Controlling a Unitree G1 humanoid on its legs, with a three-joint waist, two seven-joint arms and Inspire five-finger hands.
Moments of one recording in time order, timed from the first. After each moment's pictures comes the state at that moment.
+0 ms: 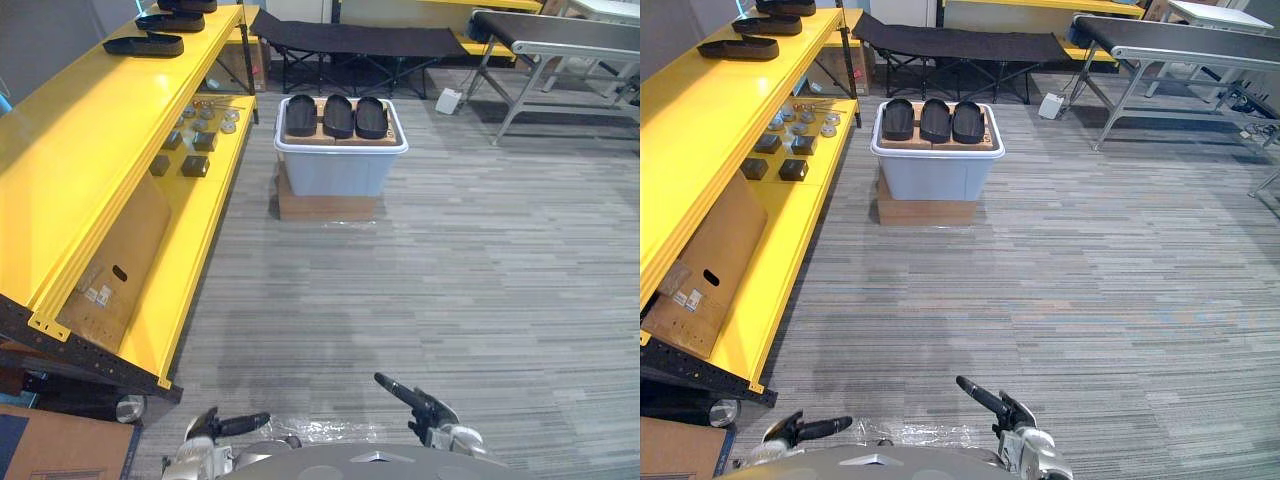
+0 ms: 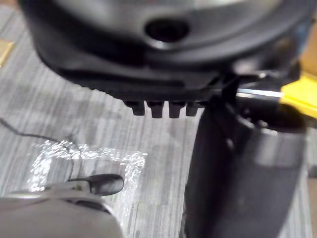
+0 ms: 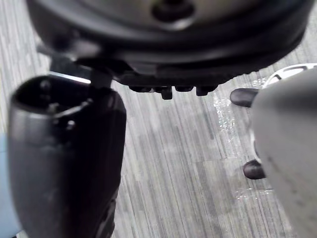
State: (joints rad) left arm 0.10 0.15 0.04 0.88 -0.06 0.14 0.07; right arm 0.00 -0.10 -0.14 1.04 0.12 0.02 0.17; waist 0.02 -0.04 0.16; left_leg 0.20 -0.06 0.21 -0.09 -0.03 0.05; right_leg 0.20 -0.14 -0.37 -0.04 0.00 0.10
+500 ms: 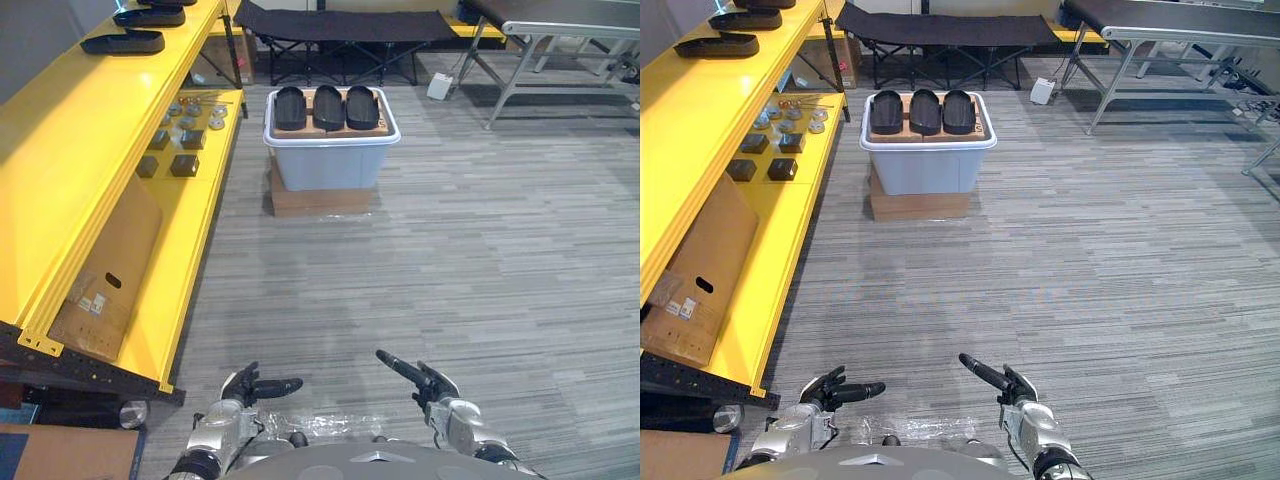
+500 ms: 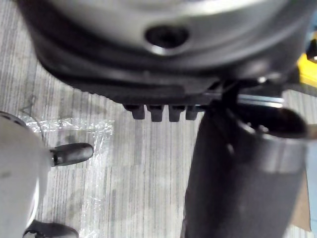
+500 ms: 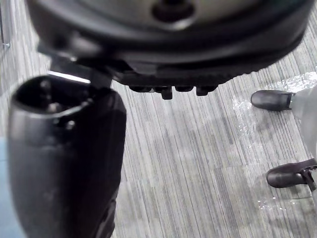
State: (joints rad) left arm 0.04 0.12 -0.04 0.87 -0.16 0.13 0.01; right arm -0.06 -0.11 -0.11 1.04 0.18 0.02 0.06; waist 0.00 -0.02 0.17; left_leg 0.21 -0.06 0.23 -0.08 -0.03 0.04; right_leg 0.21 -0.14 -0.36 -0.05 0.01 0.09
